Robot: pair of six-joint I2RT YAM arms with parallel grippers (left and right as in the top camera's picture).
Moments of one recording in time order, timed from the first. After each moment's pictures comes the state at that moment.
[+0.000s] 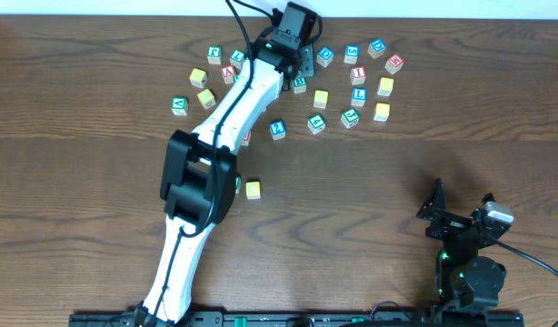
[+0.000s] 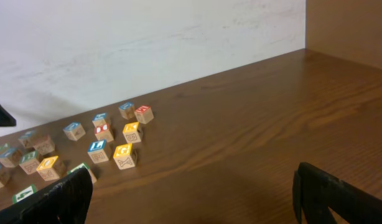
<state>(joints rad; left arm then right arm) -0.46 2.40 2.17 -0.70 -0.13 -0.46 -0.09 0.02 0.01 -0.06 0.13 0.22</state>
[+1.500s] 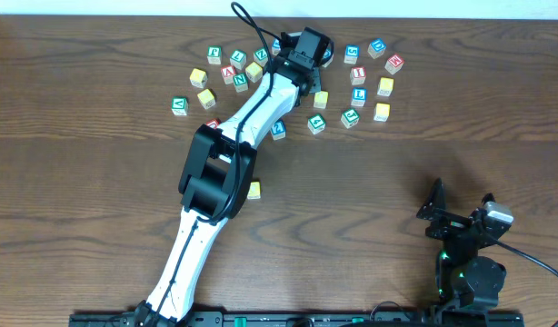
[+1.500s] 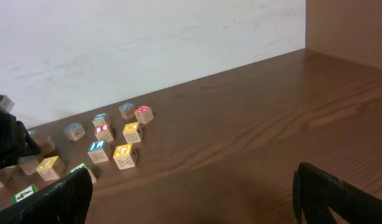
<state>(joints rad) -0.50 2.53 2.15 -0.62 -0.22 -0.56 -0.09 0.02 0.01 -0.06 0.13 0.22</state>
